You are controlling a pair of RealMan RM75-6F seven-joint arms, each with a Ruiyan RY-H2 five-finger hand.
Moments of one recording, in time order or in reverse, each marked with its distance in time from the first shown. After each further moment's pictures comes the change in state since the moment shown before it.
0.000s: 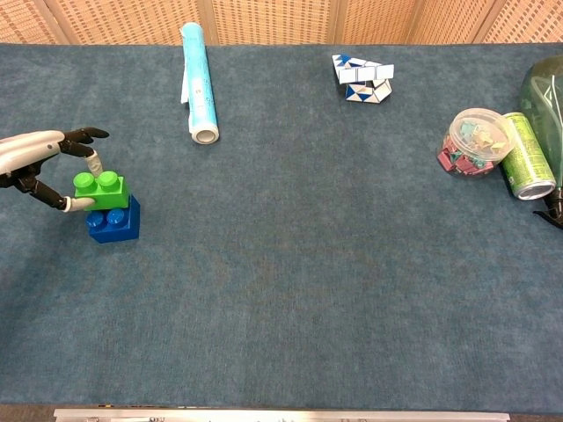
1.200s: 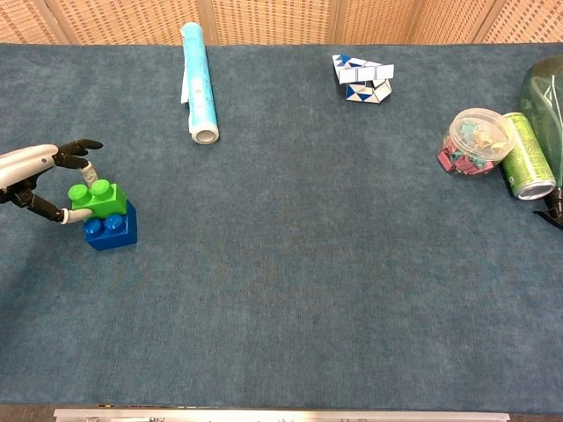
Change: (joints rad) left arm 0.057 -0.048 0.014 0.040 0.029 0.041 -0.043; right arm -0.004 0.008 0.001 -0.004 -0.007 0.012 0.008
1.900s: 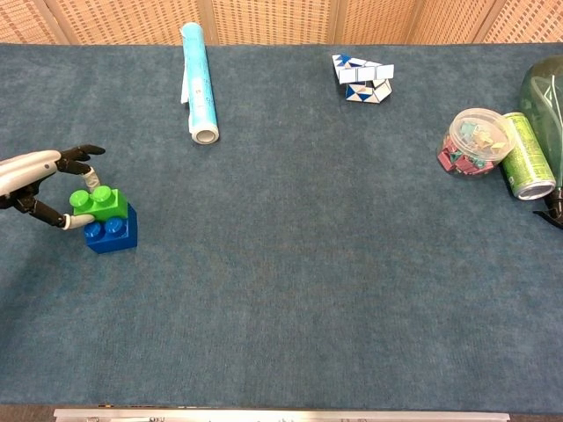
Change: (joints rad) left arm 0.006 -0.004 0.004 -0.006 0.003 -0.005 0.011; right arm -0.002 0.003 0.001 -0.001 -0.002 0.006 0.004
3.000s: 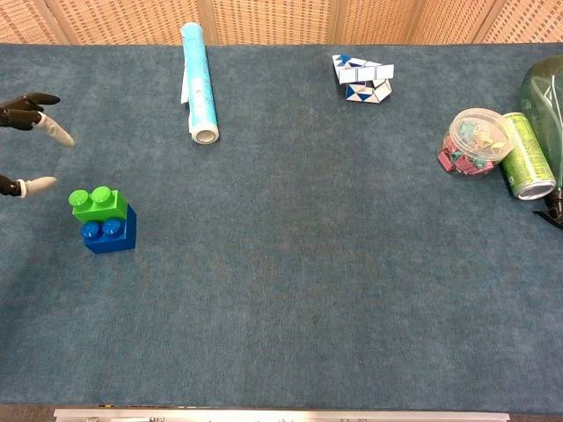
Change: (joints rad) left arm 0.085 0.207 -0.028 -0.306 -0.029 0.209 0.150; right arm -0.001 -0.002 -0.004 -0.008 -0.007 0.001 -0.019
